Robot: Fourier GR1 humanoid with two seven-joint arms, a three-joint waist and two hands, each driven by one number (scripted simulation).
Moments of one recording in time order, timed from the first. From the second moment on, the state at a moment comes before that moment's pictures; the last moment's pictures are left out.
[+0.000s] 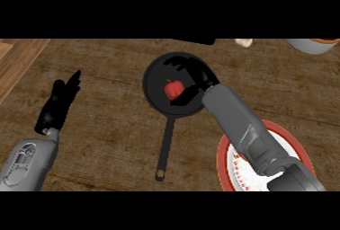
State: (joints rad) left arm -0.32 0.33 -0.01 -1.24 -0.08 0.06 0.25; right arm -1.11 0.00 0.14 -0.22 0.36 -0.12 -0.36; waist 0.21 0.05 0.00
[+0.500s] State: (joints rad) left arm -0.34 0.32 -0.01 -1.22 -0.10 0.06 0.25; right arm -1.10 0.00 0.09 -0.26 0.17 -0.17 -0.46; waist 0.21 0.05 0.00
